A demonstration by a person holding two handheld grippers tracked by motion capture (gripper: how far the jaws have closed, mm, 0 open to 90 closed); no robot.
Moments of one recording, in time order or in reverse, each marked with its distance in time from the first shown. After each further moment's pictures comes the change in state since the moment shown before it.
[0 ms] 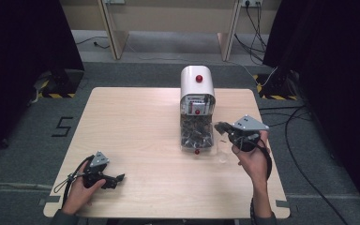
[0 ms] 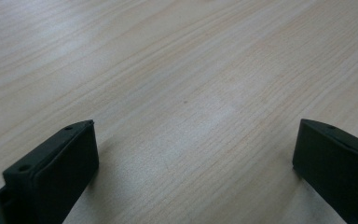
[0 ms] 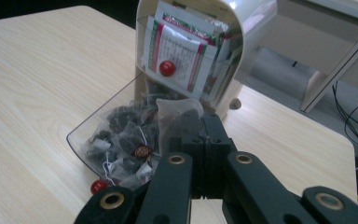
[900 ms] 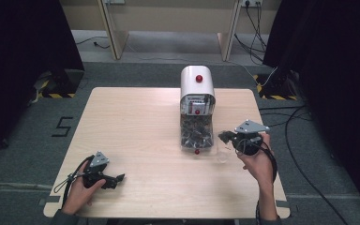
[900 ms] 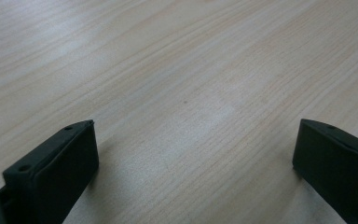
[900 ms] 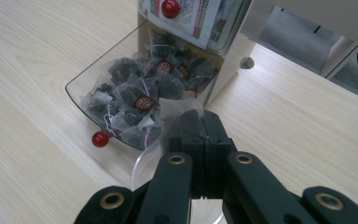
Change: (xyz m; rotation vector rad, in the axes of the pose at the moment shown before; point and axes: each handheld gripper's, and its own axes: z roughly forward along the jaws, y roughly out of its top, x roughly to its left) left arm 0.000 0.000 0.000 0.000 0.000 0.000; right arm -0.010 -0.021 0.003 0.142 0.057 0.004
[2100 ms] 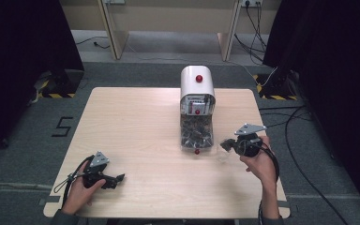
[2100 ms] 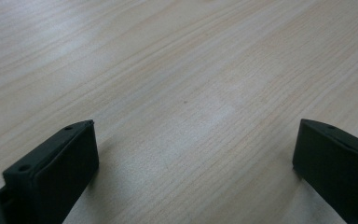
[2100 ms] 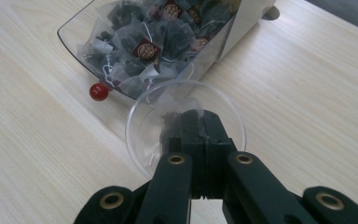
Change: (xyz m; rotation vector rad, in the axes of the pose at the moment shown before) left arm 0.000 0.000 0.000 0.001 0.001 0.001; right arm -0.011 -0.019 0.015 0.150 0.074 0.010
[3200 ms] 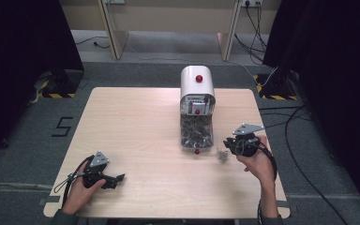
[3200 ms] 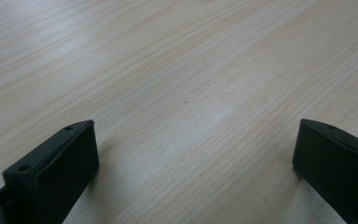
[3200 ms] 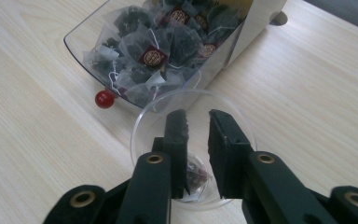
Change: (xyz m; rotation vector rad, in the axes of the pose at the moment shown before) left arm 0.000 0.000 0.000 -0.001 -0.001 0.000; right arm 0.002 0.001 0.006 -0.027 0.021 0.003
